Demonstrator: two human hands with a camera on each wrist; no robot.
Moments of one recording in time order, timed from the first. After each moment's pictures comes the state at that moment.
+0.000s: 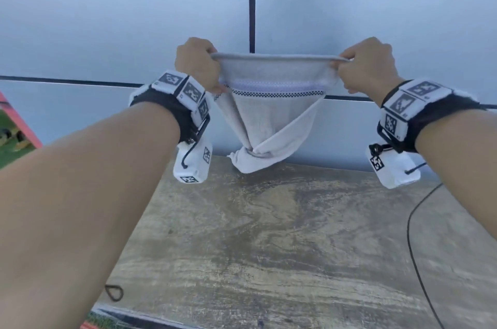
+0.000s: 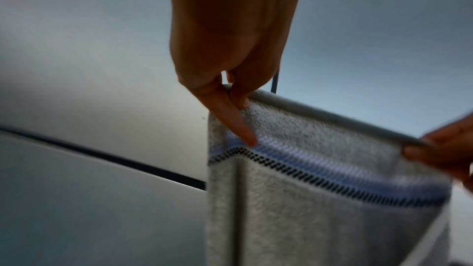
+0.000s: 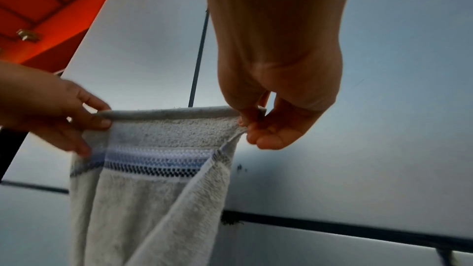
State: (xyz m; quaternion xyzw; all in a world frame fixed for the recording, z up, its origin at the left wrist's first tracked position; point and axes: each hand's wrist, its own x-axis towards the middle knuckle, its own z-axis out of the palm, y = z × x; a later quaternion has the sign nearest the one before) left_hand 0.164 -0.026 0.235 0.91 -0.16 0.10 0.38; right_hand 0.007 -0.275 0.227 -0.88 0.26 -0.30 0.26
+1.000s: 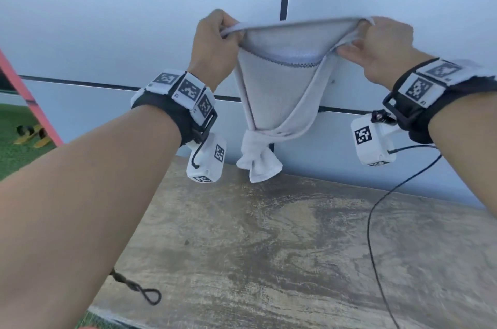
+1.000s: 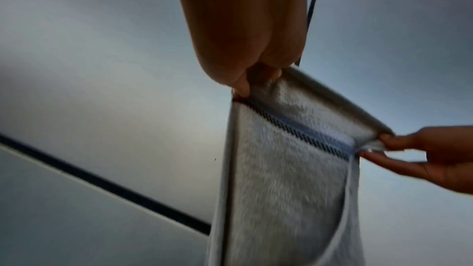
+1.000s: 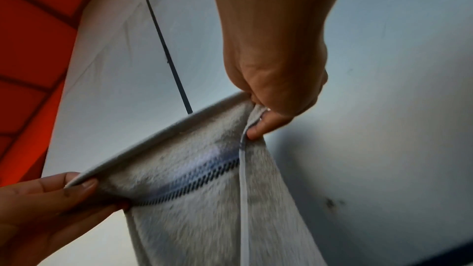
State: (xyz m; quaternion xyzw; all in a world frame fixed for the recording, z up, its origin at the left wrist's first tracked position) left_hand 0.178 -0.005 0.254 0.74 -0.30 0.20 0.56; right_hand 0.068 -0.256 0.269 -0.67 0.16 -0.37 0.62
